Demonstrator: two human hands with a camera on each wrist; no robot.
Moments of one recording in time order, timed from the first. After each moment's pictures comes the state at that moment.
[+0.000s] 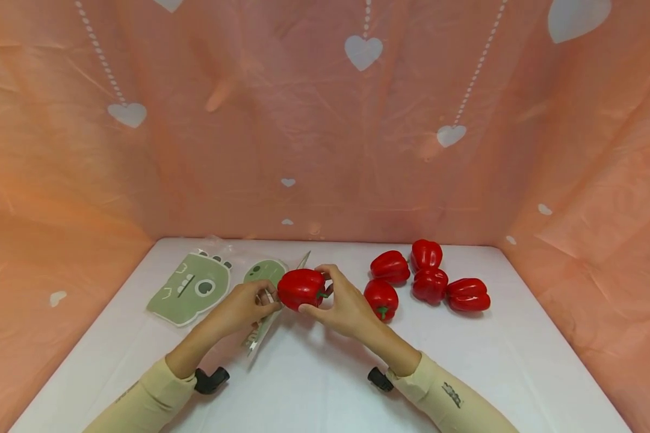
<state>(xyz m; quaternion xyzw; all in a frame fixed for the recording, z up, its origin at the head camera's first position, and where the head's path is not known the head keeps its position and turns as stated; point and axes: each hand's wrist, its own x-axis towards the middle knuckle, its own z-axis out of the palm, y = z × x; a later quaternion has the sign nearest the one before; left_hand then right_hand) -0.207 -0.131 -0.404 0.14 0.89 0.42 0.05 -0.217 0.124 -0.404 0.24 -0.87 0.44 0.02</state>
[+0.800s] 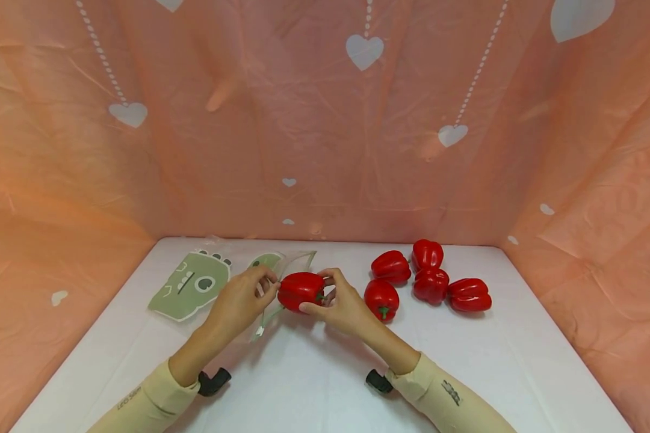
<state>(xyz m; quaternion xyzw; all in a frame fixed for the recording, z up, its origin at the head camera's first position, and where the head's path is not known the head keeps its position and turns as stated) -0.199 -0.118 -0.392 0.15 0.93 0.29 -0.19 -0.223 0.122 -0.414 0.17 -0.86 0.49 -0.03</state>
